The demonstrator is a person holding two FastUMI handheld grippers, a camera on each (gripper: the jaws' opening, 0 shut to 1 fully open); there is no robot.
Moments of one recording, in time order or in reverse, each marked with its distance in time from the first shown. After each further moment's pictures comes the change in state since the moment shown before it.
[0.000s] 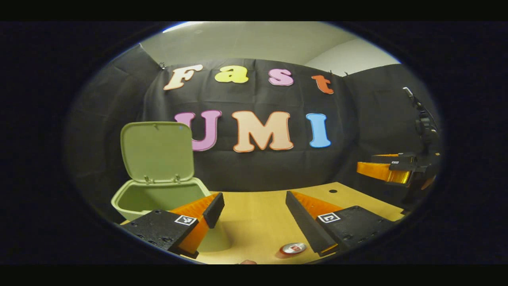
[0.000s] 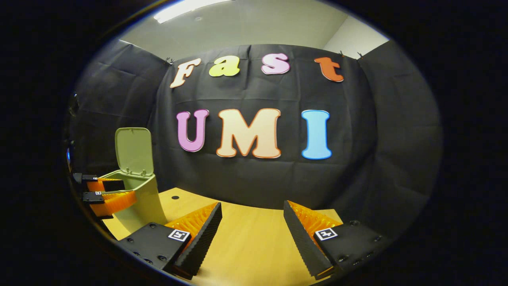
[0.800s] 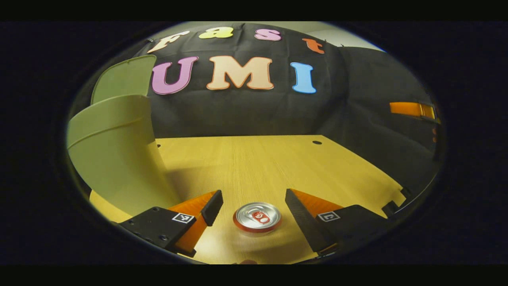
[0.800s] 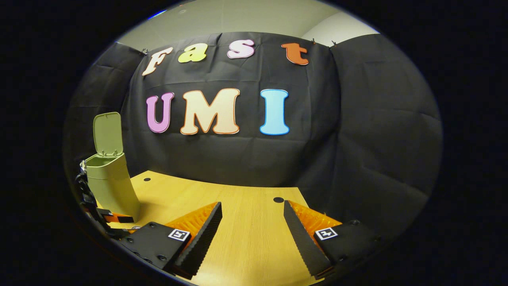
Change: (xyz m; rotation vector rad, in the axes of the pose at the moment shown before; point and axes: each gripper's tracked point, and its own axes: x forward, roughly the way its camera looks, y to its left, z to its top) left arm -0.002 -0.064 -0.200 -0.010 0.390 -0.070; right arm -0.049 -0.100 -0.057 0.026 0.125 -0.156
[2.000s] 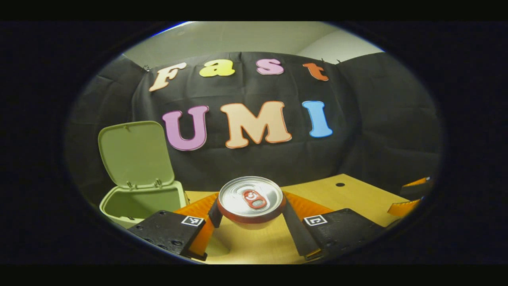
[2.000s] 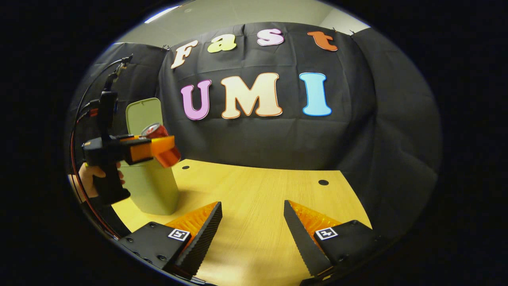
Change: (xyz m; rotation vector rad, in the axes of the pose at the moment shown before) left arm -0.039 0.067 0.232 0.121 -0.404 0.168; right arm -0.007 0.111 -0.056 0.007 0.101 0.253
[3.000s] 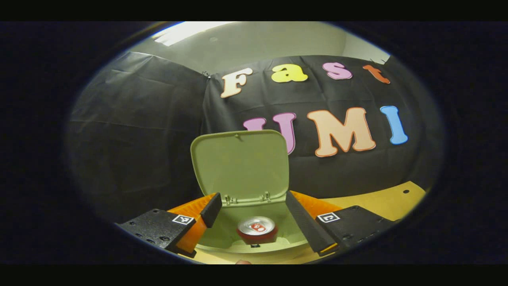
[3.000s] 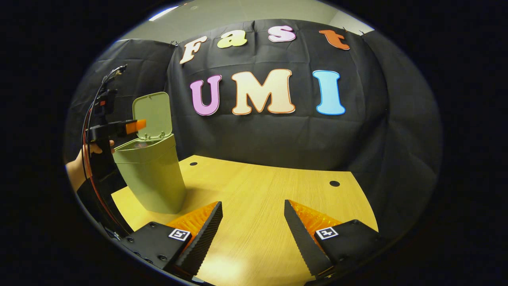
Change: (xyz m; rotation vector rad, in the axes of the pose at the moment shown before) left arm -0.034 0.192 0.026 0.026 -0.072 0.462; right arm 0.016 0.026 0.004 -0.058 0.020 0.051
